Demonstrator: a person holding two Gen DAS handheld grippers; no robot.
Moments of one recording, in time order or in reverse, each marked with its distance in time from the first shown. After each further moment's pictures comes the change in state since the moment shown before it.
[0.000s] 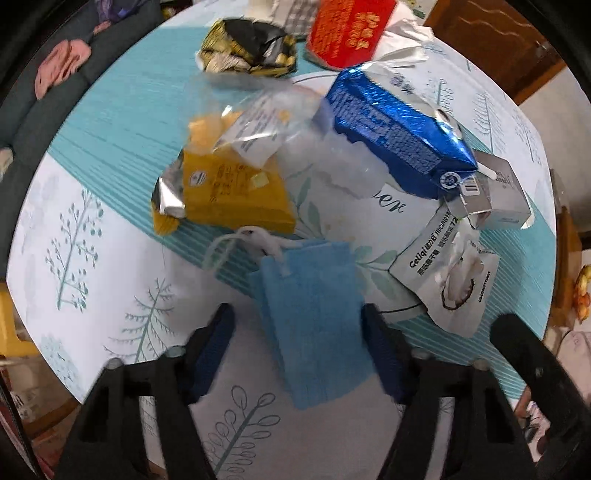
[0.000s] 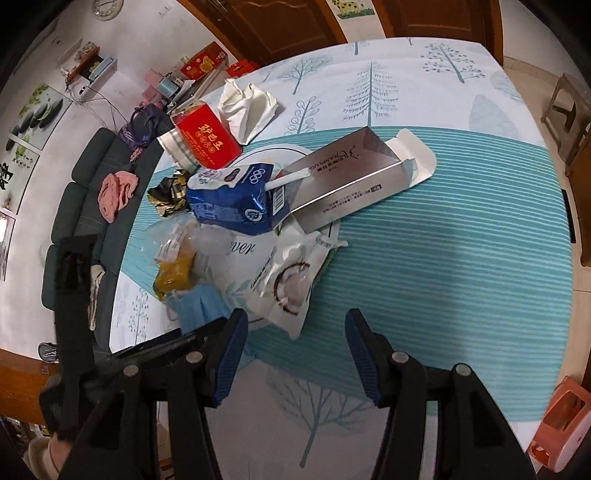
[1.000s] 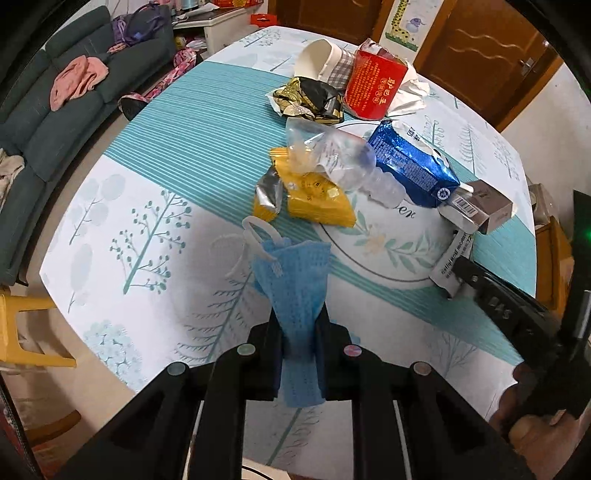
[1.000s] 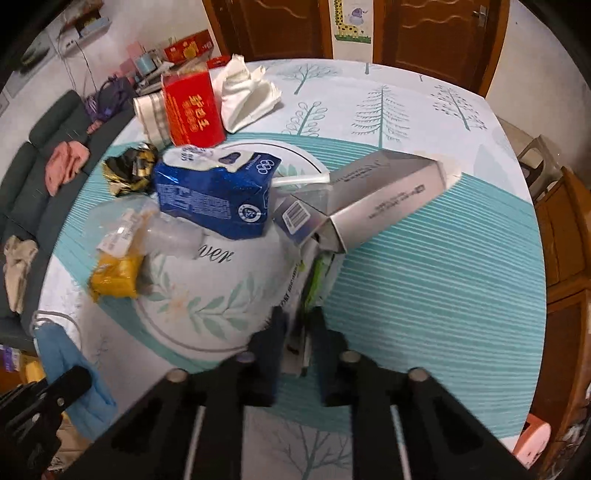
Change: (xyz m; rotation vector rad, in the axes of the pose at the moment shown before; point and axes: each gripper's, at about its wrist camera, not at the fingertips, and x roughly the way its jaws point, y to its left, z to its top) left arm -0.061 0.052 -0.032 0.009 -0.132 -0.023; right arm 0.031 0.040 -0.001 -0.132 -0.063 -0.288
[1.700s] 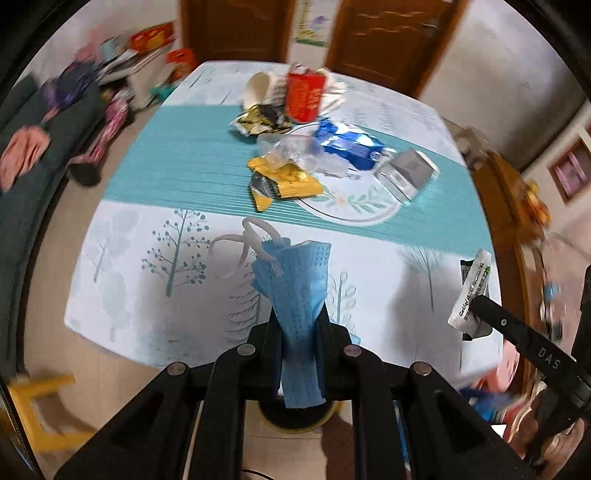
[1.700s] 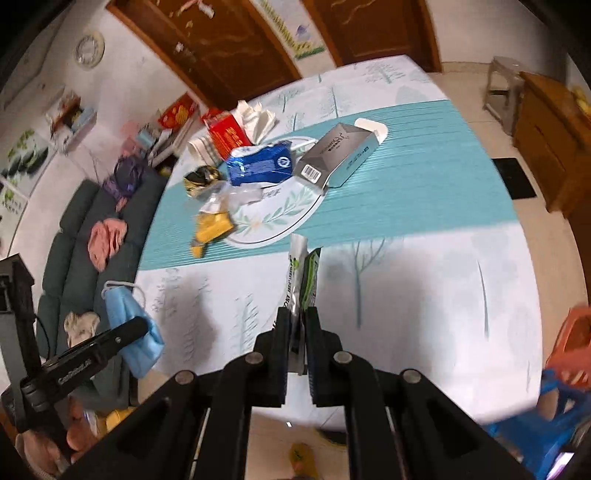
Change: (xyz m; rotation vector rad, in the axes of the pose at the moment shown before) left arm -0.085 0.061 -0.051 0.350 -0.065 -0.165; right arm -0.130 0.017 -0.154 0.339 -0.152 0.179
